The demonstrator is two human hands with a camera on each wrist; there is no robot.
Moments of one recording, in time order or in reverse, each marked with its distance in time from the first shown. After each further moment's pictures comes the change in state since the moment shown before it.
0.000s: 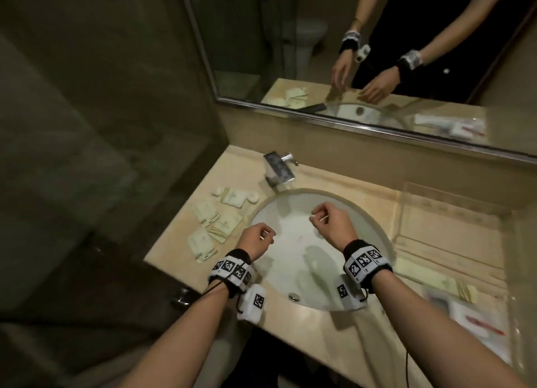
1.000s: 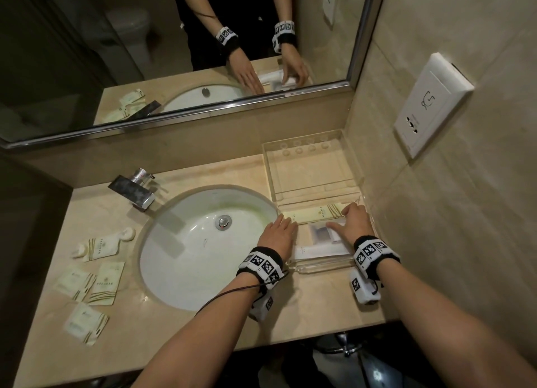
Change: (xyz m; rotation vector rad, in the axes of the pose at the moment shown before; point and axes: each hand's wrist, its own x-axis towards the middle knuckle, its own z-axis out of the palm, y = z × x) left_hand -0.011 0.127 0.263 0.852 -0.486 0.802; right_hand -0.158 0.228 -0.147 -0.177 0.396 0.728
